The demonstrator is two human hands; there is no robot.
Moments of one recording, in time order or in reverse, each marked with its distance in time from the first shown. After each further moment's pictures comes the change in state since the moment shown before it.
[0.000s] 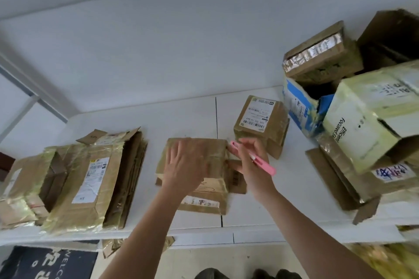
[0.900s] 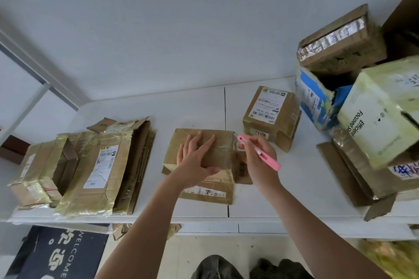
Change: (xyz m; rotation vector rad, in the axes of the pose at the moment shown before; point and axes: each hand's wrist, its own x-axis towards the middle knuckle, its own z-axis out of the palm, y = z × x) left_hand 0.001 -0.013 0.006 -0.155 -0.307 0.061; right_hand 0.004 0.019 0.003 -0.216 0.064 -0.152
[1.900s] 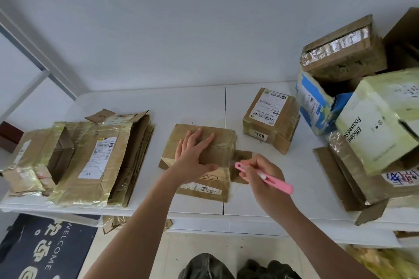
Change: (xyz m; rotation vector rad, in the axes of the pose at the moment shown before) left_hand -0.002 -0.003 0.001 -0.056 0.034 0.025; right_hand -0.042 -0.015 -0.035 -0.140 -0.308 -0.046
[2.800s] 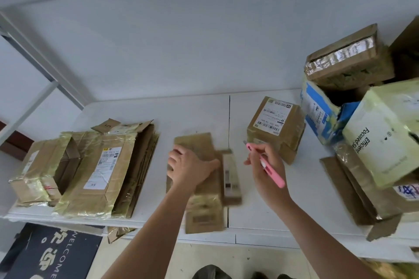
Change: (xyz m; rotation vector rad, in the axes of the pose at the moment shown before) left_hand 0.009 0.026 -0.009 -0.035 0.142 -0.637; right_hand 0.047 0.009 0.010 0.079 0.194 -0.077
